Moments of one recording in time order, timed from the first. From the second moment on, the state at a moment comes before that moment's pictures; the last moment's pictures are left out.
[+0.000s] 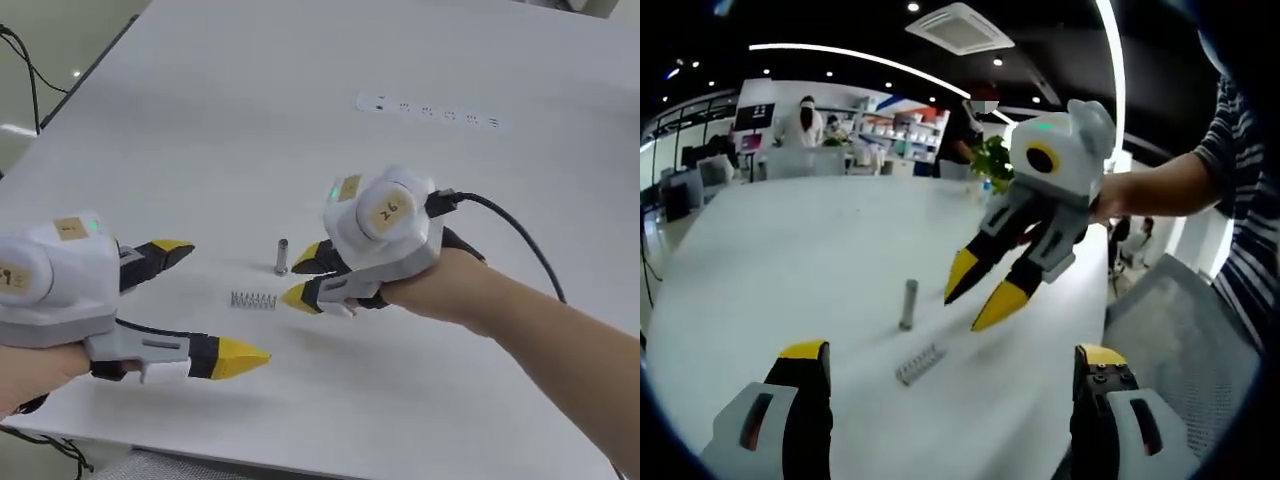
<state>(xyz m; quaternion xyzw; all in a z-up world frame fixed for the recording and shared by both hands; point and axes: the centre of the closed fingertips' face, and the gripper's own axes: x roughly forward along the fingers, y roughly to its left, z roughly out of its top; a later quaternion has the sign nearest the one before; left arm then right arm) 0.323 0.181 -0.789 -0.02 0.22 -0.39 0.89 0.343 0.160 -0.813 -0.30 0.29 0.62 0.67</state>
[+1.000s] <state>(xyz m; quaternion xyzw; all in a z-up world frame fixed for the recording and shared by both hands) 0.317 0.193 -0.796 -0.03 0.24 -0.37 0.90 0.345 0.179 -0.863 -0.32 0.31 0.63 0.64</state>
